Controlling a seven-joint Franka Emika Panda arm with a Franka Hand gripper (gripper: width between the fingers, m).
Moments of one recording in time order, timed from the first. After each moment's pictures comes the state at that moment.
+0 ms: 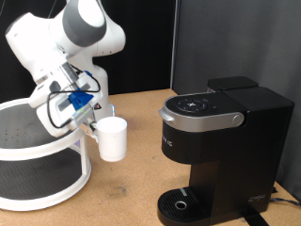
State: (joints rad) arm 0.23 -0.35 -0.60 -2.77 0.70 2.52 -1.04
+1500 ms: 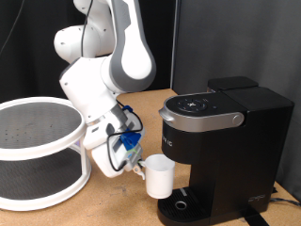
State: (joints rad) arm 0.43 0.10 -0.44 -2.58 1.46 2.62 -1.48
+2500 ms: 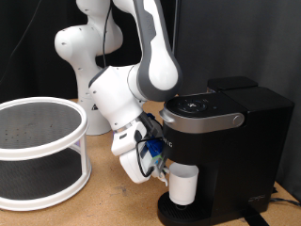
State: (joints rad) arm 0.47 0.20 -0.32 -2.50 1.70 2.69 -1.58
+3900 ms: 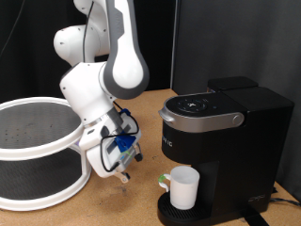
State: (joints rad) arm 0.40 0.11 -0.40 -2.63 1.61 2.65 -1.60
